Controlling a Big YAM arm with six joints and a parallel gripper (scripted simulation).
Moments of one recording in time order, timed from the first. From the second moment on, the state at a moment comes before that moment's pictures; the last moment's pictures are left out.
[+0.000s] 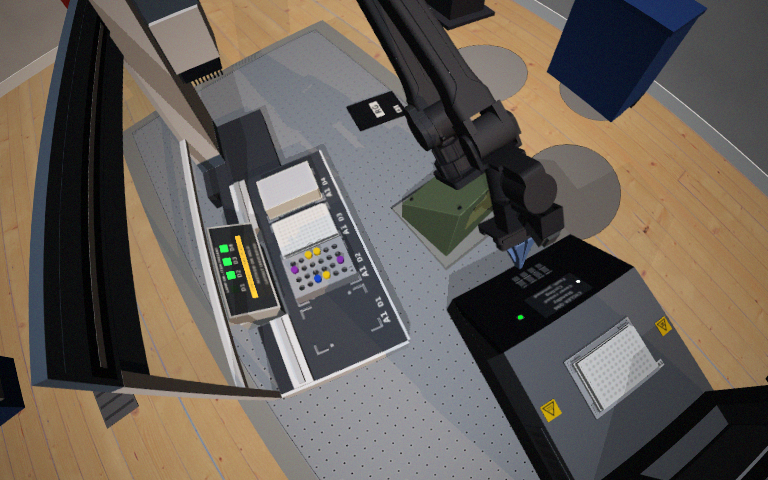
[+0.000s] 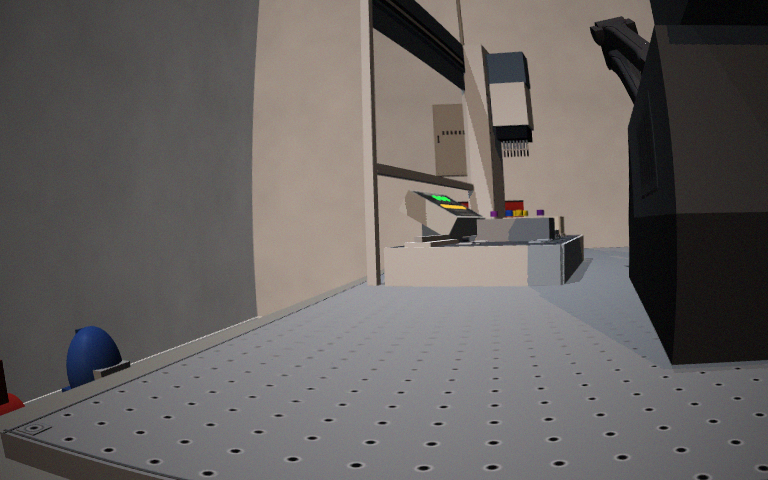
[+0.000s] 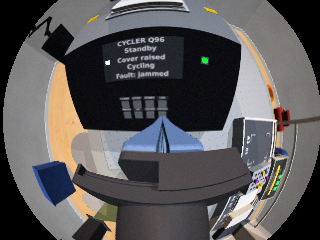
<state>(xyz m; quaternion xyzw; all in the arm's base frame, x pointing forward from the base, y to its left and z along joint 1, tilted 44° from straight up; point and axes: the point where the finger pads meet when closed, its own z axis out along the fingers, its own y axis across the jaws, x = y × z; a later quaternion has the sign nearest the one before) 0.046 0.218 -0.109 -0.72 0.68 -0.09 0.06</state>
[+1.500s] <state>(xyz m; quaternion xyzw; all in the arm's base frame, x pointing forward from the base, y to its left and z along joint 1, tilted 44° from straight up) 0.052 0.216 -0.141 -0.72 0.68 -0.09 0.05</state>
